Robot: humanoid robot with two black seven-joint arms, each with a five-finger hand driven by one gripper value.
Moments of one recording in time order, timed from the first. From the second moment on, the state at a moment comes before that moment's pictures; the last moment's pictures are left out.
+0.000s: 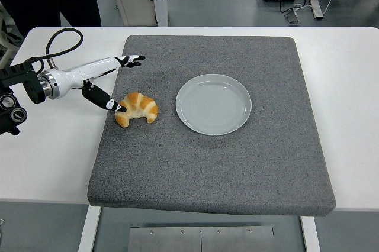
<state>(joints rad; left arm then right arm) -0.96 0.76 -0.26 -1.32 1.21 -0.06 -0.16 -0.10 0.00 0.02 0.13 -0.10 0.03 0.41</state>
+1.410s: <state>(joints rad) -0.92 0.66 -0.22 -1.28 1.26 -0.01 -0.08 -0.10 0.00 0.02 0.13 -0.10 0.03 0.41</state>
